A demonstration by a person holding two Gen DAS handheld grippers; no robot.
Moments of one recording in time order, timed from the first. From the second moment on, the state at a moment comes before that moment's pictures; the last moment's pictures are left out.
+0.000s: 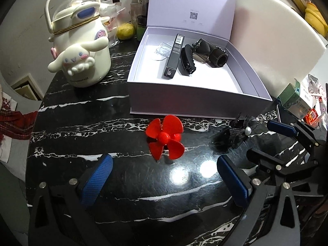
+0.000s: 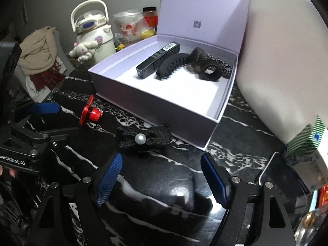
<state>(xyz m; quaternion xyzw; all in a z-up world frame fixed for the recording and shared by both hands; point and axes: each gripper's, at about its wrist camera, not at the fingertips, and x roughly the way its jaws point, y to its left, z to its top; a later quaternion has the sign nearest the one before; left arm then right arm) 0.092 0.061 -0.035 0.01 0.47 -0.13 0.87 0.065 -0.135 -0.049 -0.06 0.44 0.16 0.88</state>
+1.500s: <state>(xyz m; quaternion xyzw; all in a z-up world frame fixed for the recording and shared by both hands) 0.134 0.052 -0.071 0.05 0.49 -0.11 0.86 0.096 -0.108 -0.068 -0.09 0.45 0.18 0.87</state>
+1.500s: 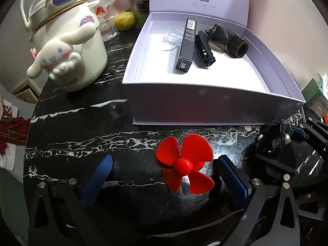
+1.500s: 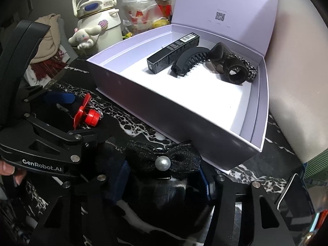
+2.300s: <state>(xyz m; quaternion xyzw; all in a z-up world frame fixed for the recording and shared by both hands) 0.065 0.033 -0.064 0.06 0.46 -0.16 0.87 0.057 -0.128 -0.066 -0.09 0.45 0.18 0.87</state>
